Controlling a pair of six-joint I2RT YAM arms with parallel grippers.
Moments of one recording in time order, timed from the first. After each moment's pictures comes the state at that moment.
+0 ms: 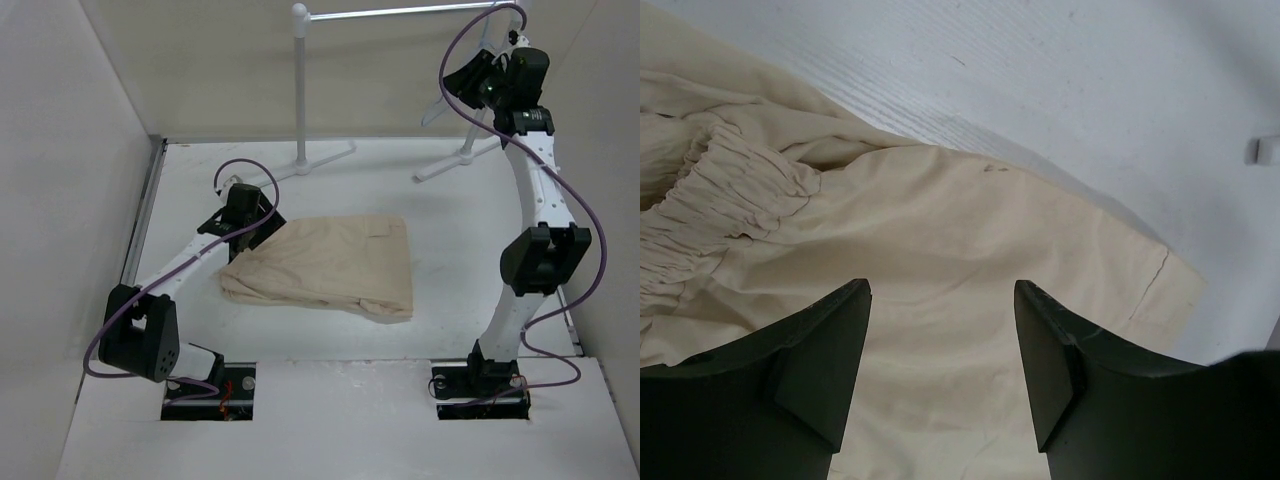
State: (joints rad) left arm -0.35 1.38 0.90 -0.28 -0.10 -0.91; right arm -0.03 1.91 2.09 -0.34 -0.35 0.58
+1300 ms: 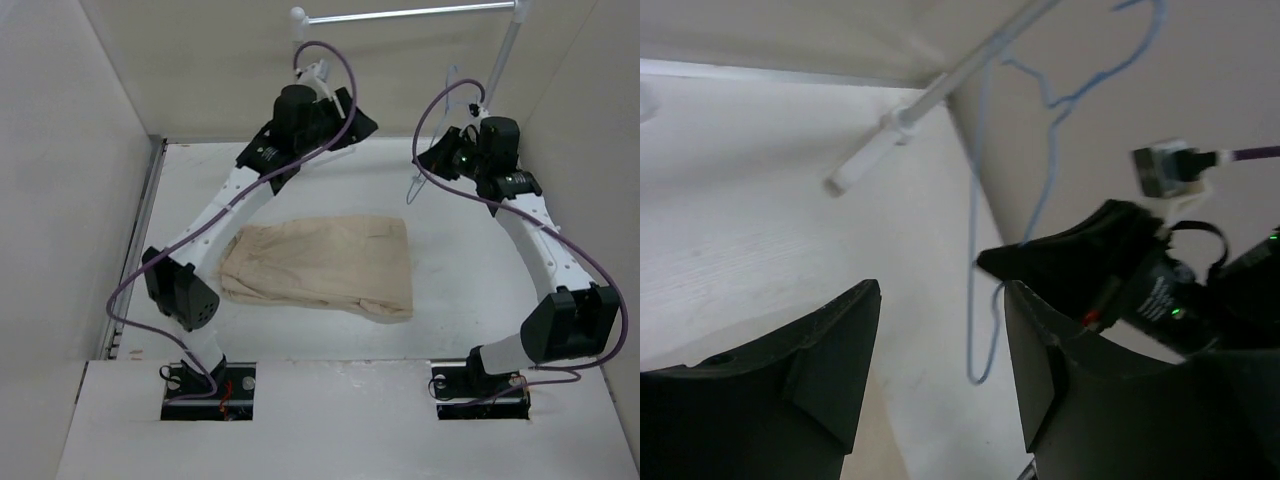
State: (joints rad) left arm -0.59 1.73 1.85 -0.32 0.14 -0.74; right arm 0.11 1.46 1.40 -0.31 -0.39 0.58
